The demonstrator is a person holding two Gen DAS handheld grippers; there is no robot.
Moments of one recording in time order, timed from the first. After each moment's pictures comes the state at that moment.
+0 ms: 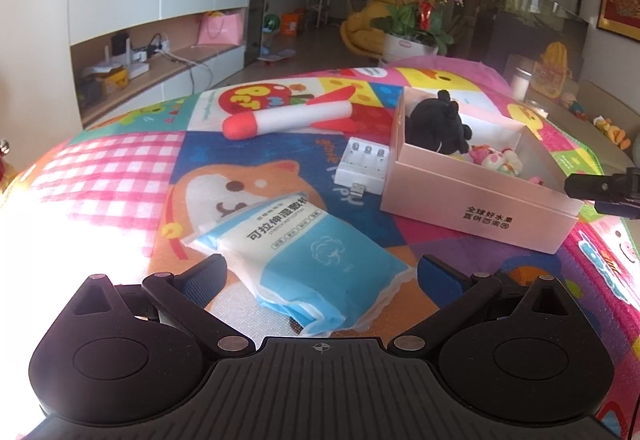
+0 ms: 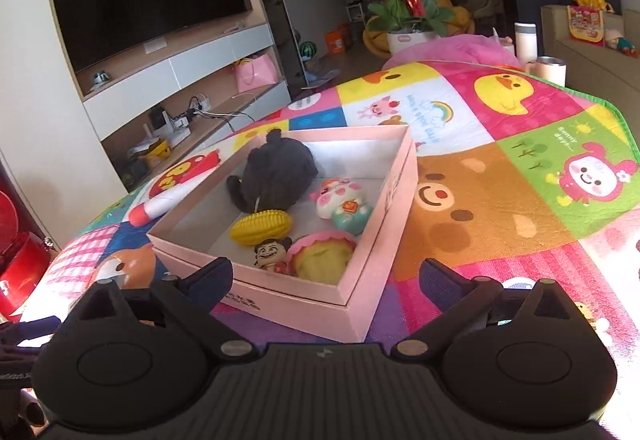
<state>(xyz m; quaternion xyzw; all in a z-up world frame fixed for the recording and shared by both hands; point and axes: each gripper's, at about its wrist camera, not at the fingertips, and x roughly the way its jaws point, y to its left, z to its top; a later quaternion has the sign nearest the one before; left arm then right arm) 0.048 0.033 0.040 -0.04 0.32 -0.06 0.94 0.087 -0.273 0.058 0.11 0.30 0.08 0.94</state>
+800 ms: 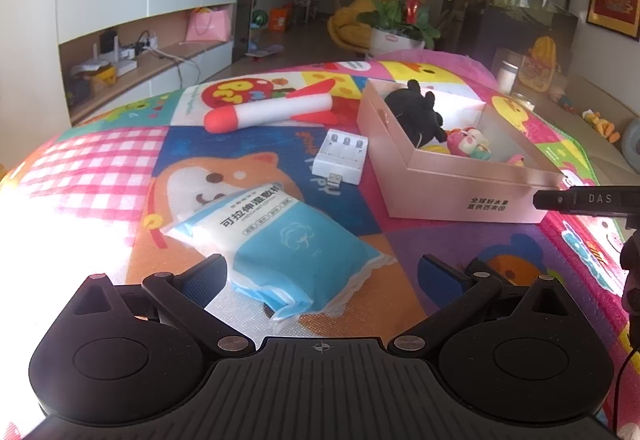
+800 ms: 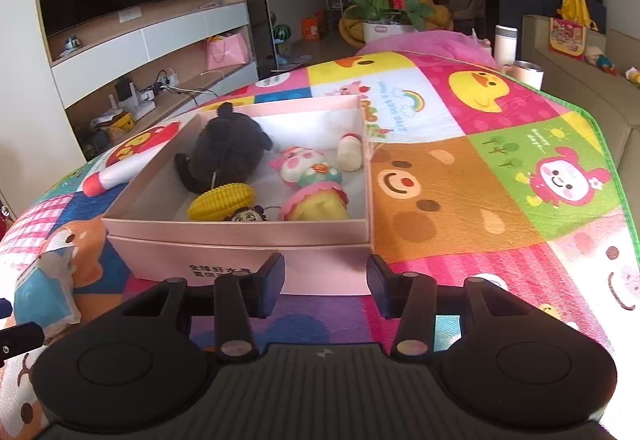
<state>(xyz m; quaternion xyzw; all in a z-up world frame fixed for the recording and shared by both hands) 0.041 0.022 0.041 -0.04 0.33 -0.08 0.94 0.100 -0.271 0.042 0.06 0.33 0.01 0.94</state>
